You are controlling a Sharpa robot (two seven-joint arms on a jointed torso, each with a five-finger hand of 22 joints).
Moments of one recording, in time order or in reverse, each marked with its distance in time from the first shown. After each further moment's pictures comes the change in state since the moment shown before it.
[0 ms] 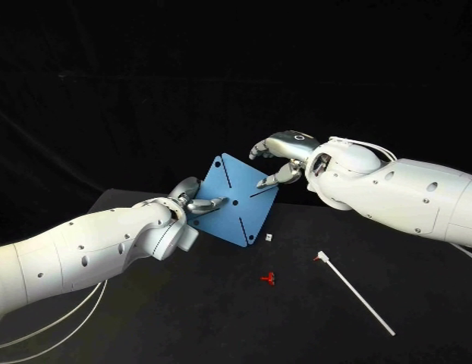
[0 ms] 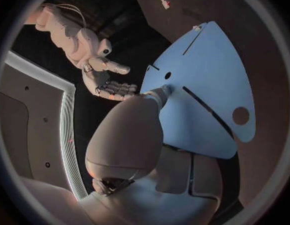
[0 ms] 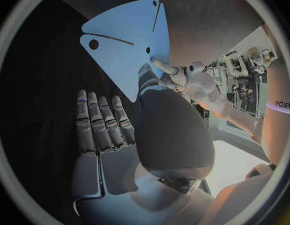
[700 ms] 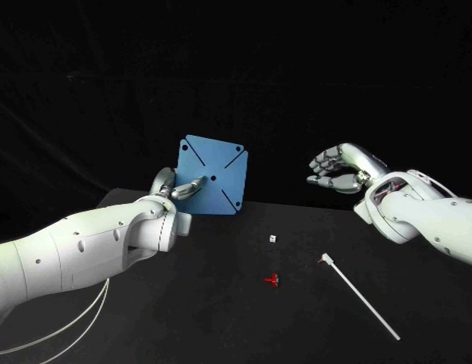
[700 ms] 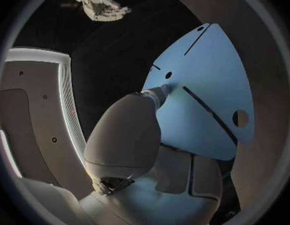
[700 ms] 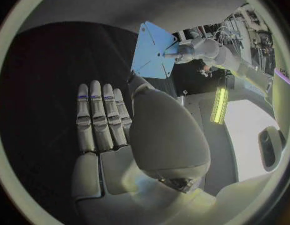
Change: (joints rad) left arm -0.002 -0.026 -0.002 -0.026 0.330 -0.282 0.238; left_hand -0.041 -0.033 0.063 -0.036 0.000 0.000 0.000 0.013 0.019 0.014 0.006 0.000 0.000 0.005 0.004 -0.004 0.002 0.000 0.003 0.004 0.000 0.000; right arm -0.103 -0.256 -0.001 0.111 0.443 -0.217 0.077; right_hand 0.059 0.067 0.115 -0.077 0.022 0.205 0.003 0.031 -0.020 0.323 -0.081 0.017 0.016 0.250 -0.077 0.078 0.035 0.017 0.126 -0.033 0.021 0.007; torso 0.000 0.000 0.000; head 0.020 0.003
